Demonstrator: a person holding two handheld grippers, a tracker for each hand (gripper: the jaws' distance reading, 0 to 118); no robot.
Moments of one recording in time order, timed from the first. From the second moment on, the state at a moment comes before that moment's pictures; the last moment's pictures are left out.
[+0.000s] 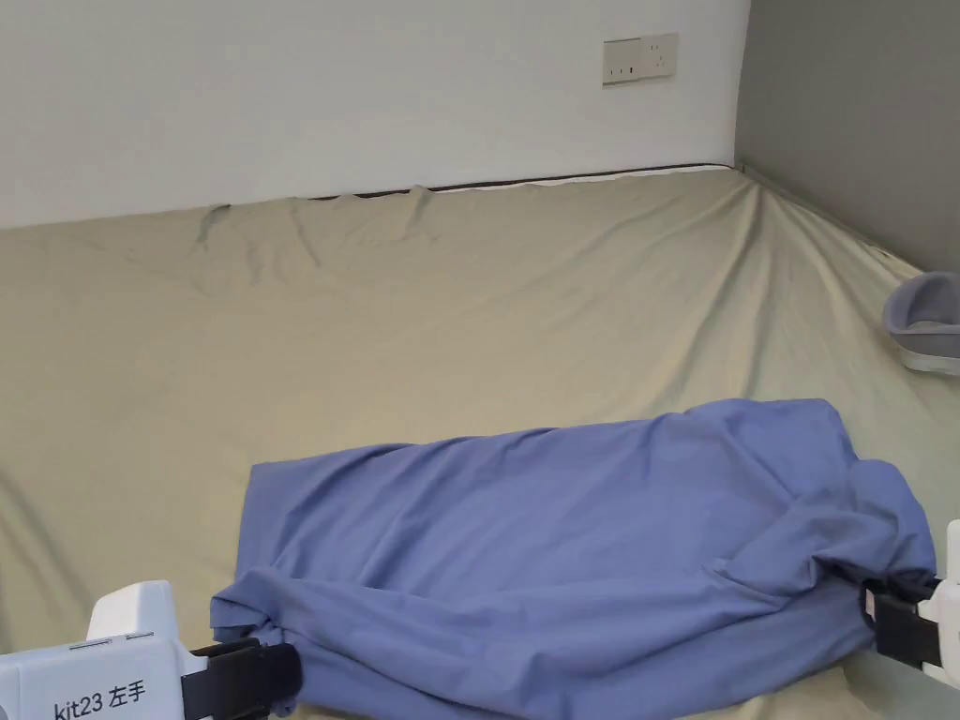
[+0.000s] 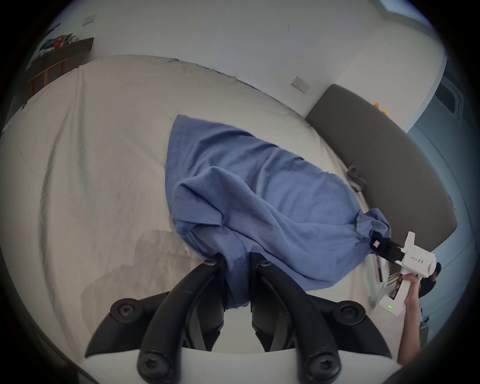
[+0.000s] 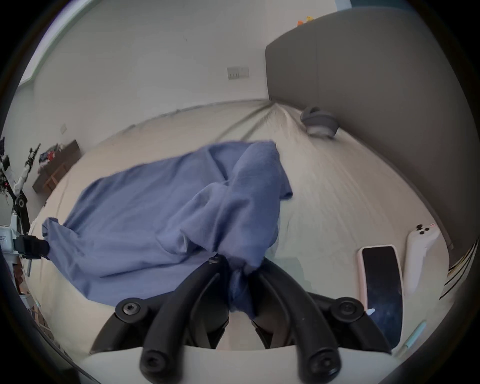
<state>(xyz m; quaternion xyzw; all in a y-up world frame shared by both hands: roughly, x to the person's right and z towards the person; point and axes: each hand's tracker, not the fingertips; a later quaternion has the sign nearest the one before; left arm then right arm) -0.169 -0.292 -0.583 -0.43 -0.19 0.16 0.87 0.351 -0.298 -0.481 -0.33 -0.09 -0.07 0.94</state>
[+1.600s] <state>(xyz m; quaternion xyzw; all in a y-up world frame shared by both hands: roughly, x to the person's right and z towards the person) -0.123 -0.231 -0.630 -0.42 -0.10 -0.03 0.90 0.338 -0.213 -0.479 -0.25 -0.11 -0.03 0.96</state>
